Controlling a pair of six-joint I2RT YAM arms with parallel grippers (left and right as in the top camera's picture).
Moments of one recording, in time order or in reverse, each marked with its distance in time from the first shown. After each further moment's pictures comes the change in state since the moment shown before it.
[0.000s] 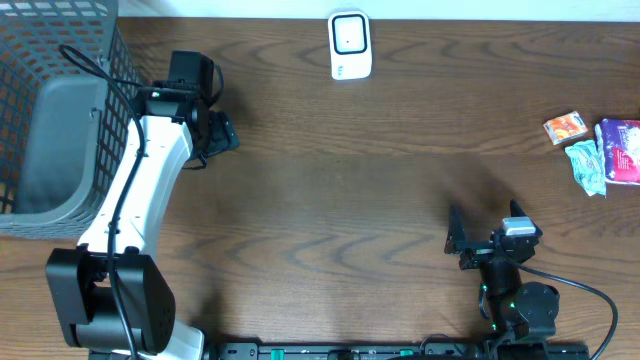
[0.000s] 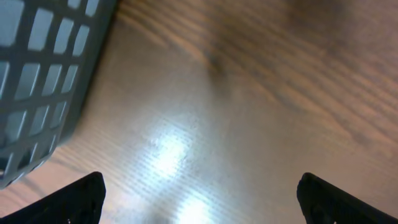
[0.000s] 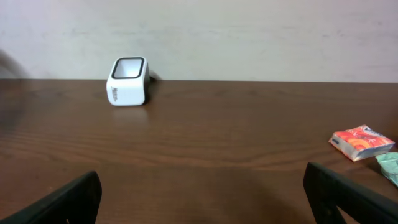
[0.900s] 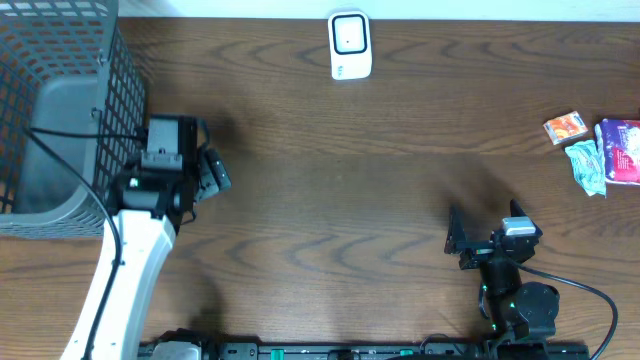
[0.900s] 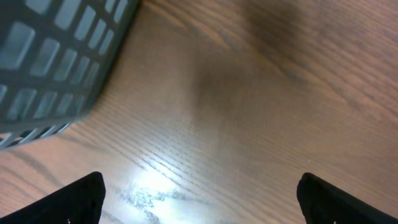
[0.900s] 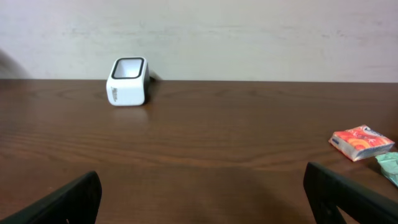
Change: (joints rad) left arm 0.000 -0.443 -0.395 0.174 0.004 0.029; right arm 0.000 0.000 0.000 0.000 0.000 0.000
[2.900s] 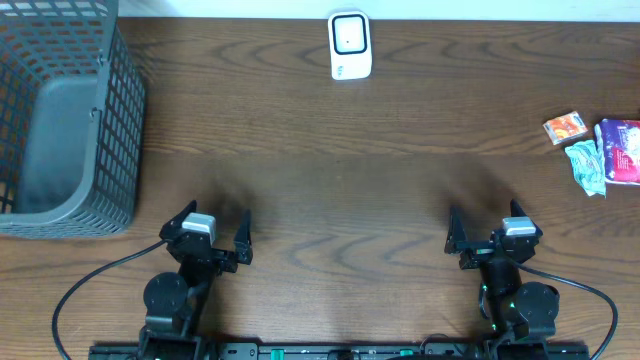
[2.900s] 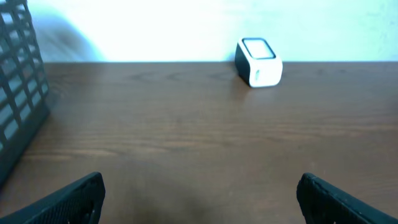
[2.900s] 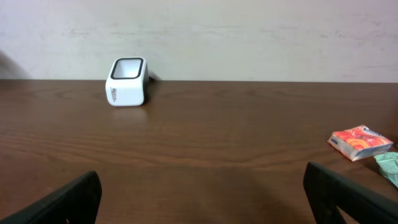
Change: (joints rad) left arm -0.028 -1.167 -1.010 0.794 0.337 0.395; right arm 0.000 -0.001 0.000 0.000 0.000 0.000
